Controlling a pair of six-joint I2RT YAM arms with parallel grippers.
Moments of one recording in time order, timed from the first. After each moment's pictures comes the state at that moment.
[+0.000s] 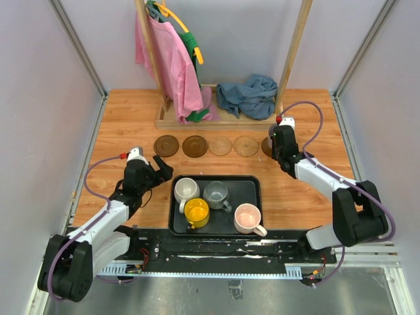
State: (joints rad) left arm -0.25 0.94 0.28 0.14 -0.08 -0.63; right arm 0.35 1.40 0.79 -0.08 0.40 0.17
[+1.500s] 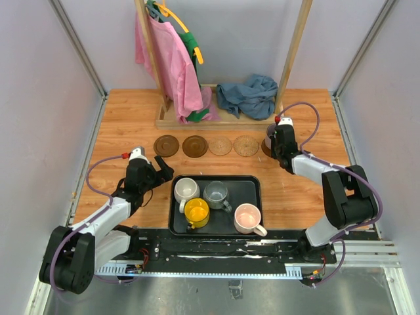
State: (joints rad) left arm -0.25 1.01 0.29 0.16 -0.08 -0.63; right arm 0.27 1.57 0.80 0.10 0.27 0.11
